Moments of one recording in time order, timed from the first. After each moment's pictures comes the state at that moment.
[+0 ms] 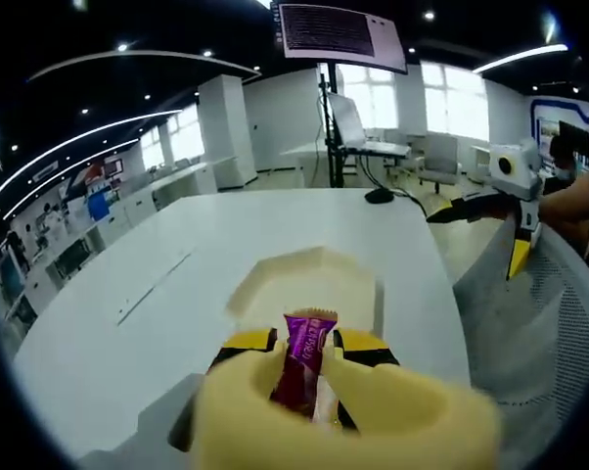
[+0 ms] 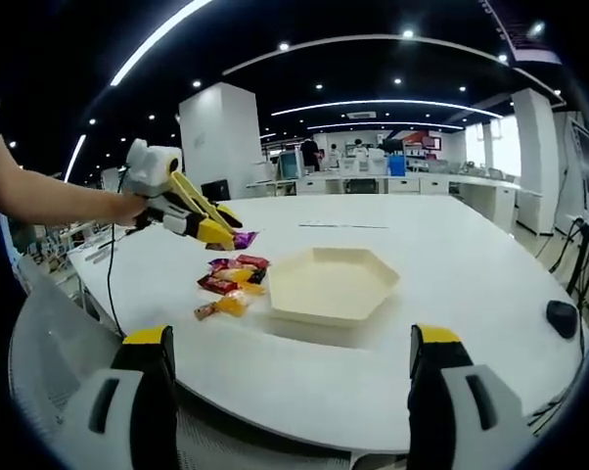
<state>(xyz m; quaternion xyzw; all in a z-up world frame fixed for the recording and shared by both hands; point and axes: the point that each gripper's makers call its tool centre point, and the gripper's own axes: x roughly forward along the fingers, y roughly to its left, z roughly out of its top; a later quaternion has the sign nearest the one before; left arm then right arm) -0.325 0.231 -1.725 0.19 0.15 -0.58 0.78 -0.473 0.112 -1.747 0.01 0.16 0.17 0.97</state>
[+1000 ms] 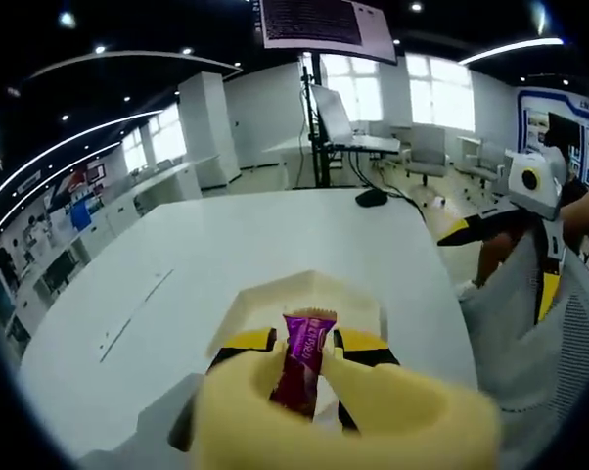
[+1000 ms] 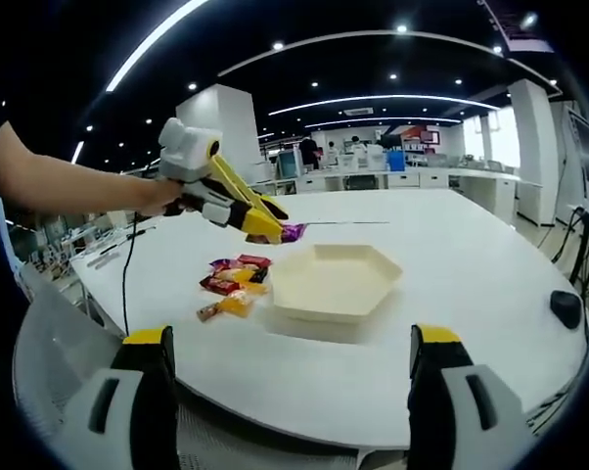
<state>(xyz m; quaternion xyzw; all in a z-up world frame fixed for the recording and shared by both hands) -0.316 0.163 -1.724 0.21 0.16 -0.60 0.75 -0.473 0.112 -1.751 0.02 0.17 0.17 0.97</state>
